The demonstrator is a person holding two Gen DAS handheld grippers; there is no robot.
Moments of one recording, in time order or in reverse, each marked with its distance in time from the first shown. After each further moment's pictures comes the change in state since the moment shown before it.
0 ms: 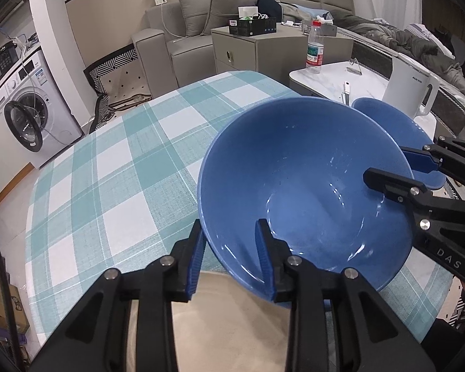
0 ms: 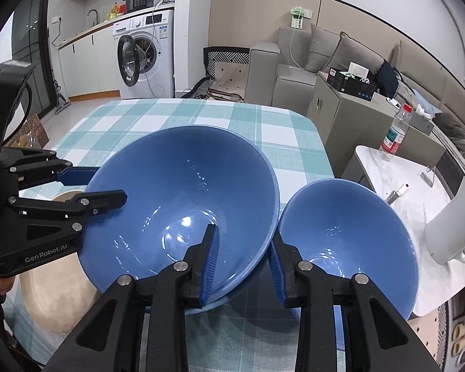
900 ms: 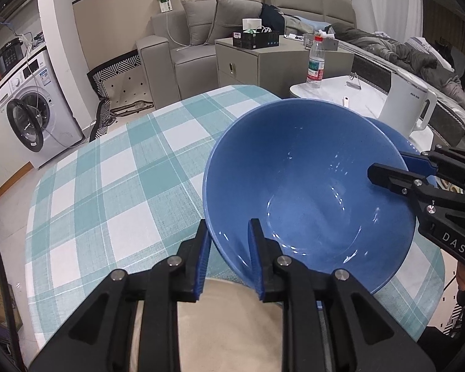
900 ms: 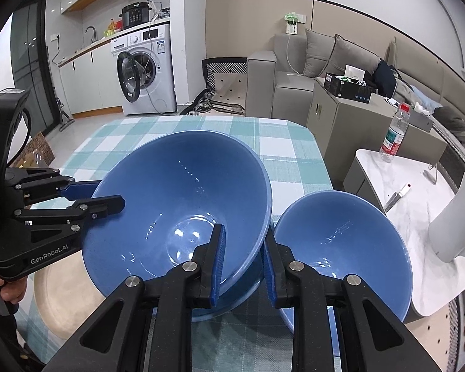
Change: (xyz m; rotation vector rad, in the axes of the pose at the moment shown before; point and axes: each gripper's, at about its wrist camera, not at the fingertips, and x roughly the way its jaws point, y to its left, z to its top) left arm -0.012 0.005 0.005 -0.030 -0.042 -0.016; right arm -0.020 -0.013 0.010 0.045 -0.050 0.024
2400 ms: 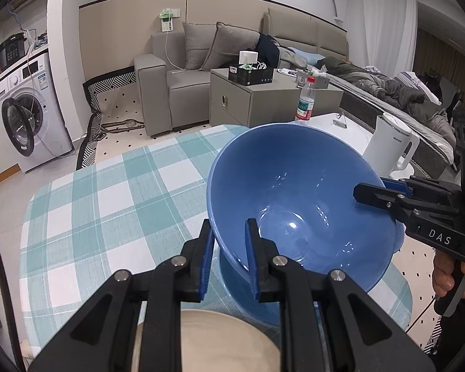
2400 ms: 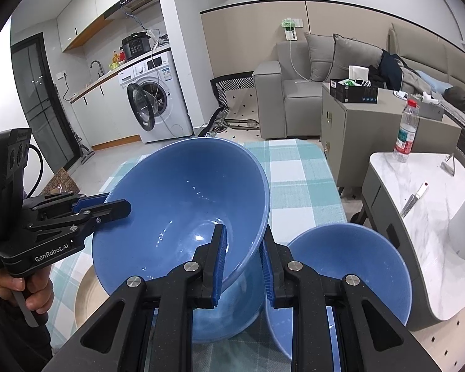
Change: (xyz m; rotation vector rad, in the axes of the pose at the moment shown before) left arm -0.038 0.018 0.034 -0.068 -0.122 -0.096; right arm -0.029 -0.032 0.036 0.128 -0.058 0.149
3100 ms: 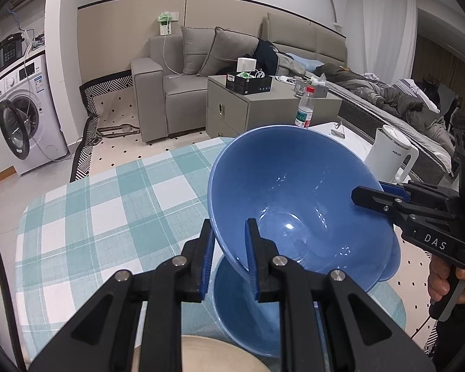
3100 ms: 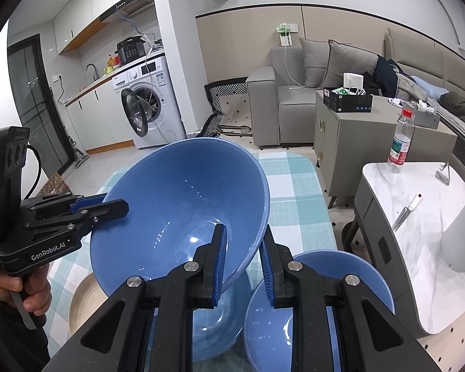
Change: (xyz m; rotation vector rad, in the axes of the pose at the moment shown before) left arm 0.009 -0.001 0.028 -0.011 -0.024 -0.022; right arm 0.004 -0.017 0.031 -0.004 -0.028 -0.027
